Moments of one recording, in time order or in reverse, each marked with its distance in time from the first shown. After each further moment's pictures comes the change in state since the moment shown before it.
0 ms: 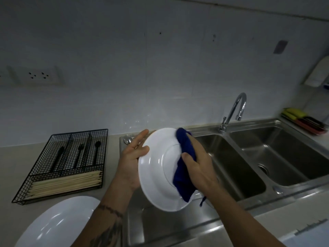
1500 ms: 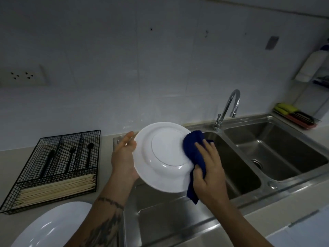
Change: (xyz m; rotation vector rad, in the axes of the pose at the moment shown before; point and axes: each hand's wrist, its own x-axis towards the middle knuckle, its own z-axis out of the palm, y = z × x) left_hand 0.033 -0.008 -0.003 0.057 0.374 0.017; right_hand -0.029 0.031 -0.014 -0.247 0.229 -0.160
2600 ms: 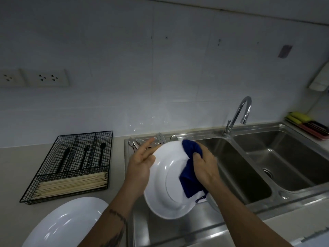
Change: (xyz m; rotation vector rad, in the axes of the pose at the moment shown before) left_hand -0.030 -0.007 -0.025 0.437 -0.269 0.227; right_hand 0.045 -0.021 0.027 0.142 -0.153 0.286
